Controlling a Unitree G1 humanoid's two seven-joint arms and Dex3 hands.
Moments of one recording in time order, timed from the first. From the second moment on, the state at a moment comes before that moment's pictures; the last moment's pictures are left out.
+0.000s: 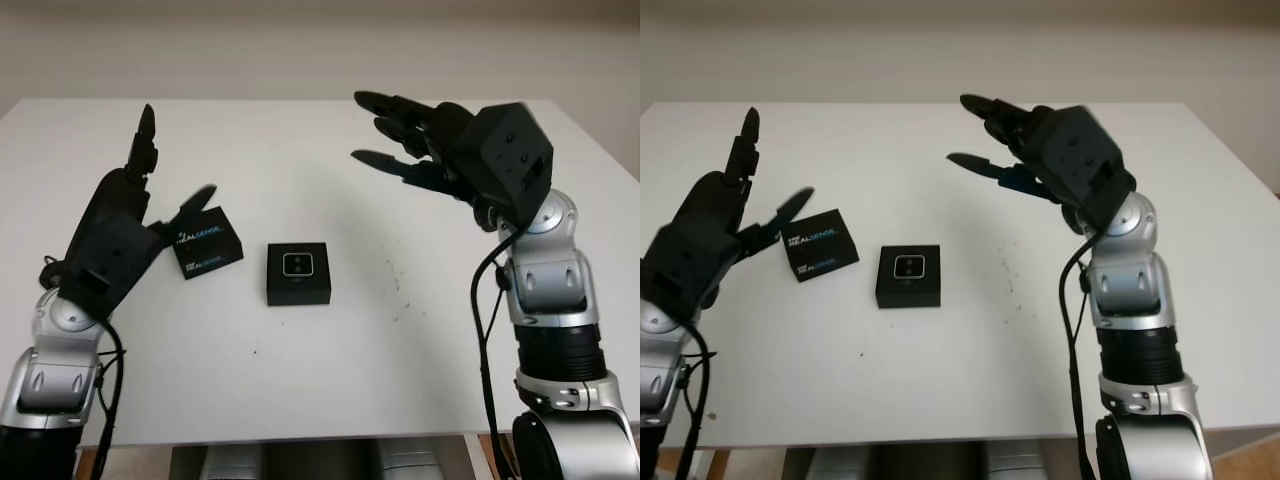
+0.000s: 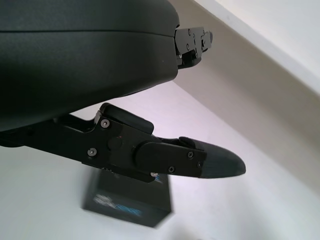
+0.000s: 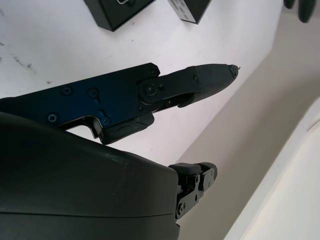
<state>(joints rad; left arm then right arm) -0.30 0.64 0.07 -0.08 0.32 0.22 -0.24 -0.65 -0.28 -0.09 0.11 -0.17 0.35 0.40</state>
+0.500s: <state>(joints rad) -0.67 0.78 -0.19 0.30 0.59 0.16 -0.46 -0.65 -0.31 -0.08 0.17 -0.07 0.33 0.35</state>
